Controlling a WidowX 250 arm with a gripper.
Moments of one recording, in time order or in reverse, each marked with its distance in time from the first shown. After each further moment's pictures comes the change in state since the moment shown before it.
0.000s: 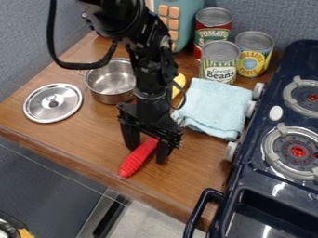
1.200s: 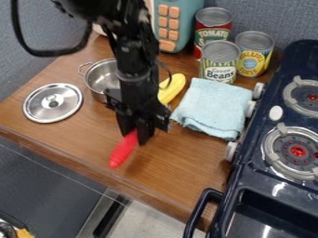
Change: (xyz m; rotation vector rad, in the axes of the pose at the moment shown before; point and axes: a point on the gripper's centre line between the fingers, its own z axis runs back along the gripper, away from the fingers) arm -0.003 0.019 0.035 -0.030 -0.053 0.007
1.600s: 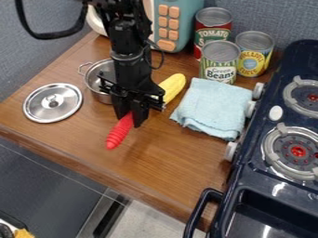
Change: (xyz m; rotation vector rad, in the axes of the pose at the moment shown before) arm 0.015 0.020 0.001 0.003 0.024 0.054
